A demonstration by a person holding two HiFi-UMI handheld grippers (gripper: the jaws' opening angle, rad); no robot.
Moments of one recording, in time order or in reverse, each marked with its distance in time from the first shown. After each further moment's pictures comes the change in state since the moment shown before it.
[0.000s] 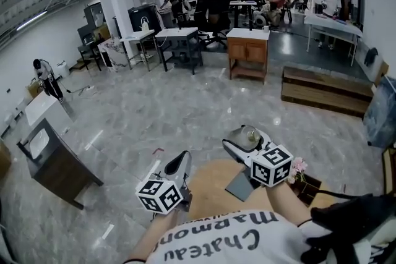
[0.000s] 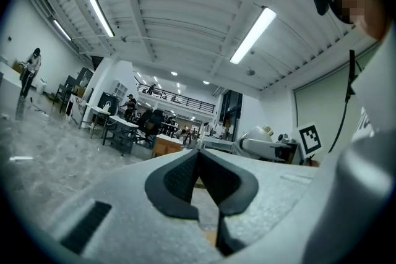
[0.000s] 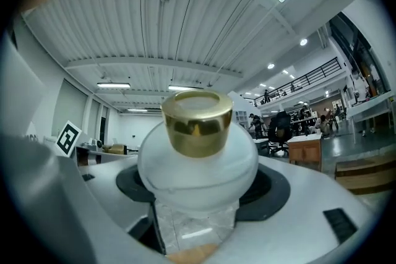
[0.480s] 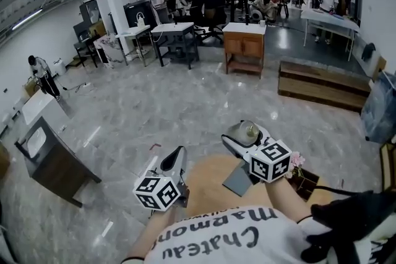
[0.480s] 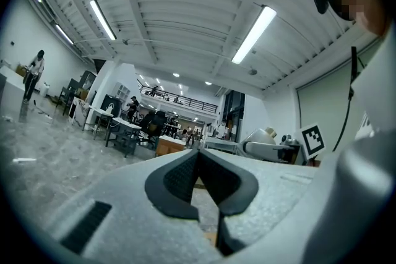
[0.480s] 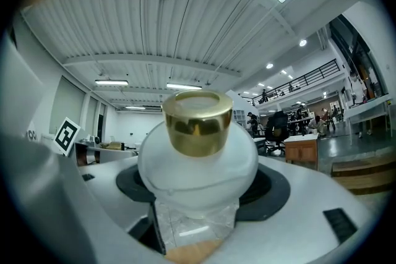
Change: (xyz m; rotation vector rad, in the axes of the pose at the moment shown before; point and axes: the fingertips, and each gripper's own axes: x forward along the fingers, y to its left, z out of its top) left arm 0.001 0.005 -0.003 0.006 -0.015 0.026; right arm -0.003 -0.008 -0.009 -0.014 0.016 -0.023
